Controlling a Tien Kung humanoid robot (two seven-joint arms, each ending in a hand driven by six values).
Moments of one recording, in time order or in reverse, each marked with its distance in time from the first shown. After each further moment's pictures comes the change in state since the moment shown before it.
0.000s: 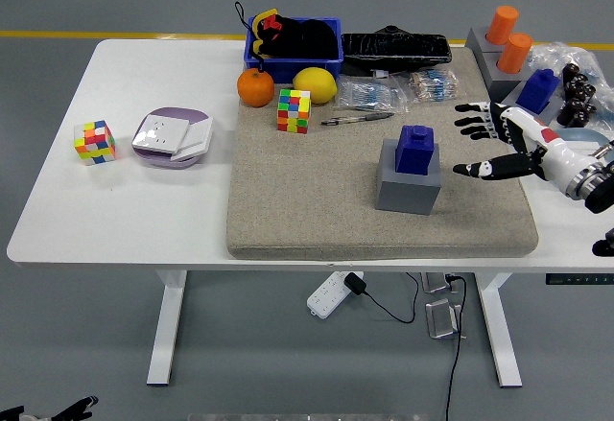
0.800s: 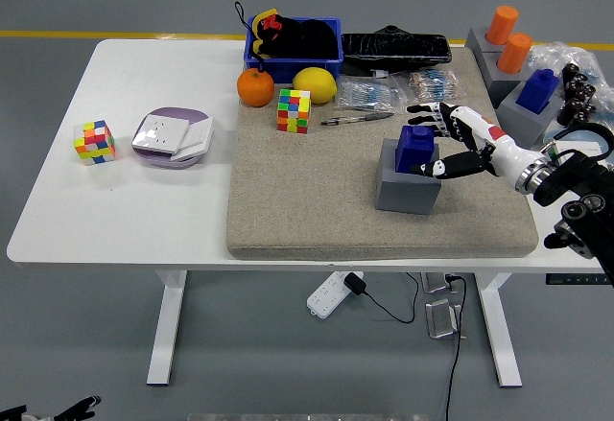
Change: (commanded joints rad) left arm -0.001 -0.004 -0.008 -0.001 0.012 -0.001 0.003; right arm 0.092 0.056 -0.159 -0.092 0.041 -0.069 0.051
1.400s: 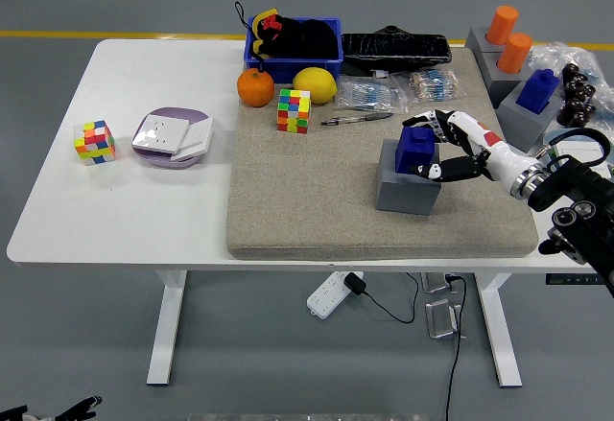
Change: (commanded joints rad) left arm -0.002 -0.002 -0.002 0.000 0.003 -0.001 0.000; right arm 0.005 -0.002 -0.056 -0.021 0.007 -0.056 0.026
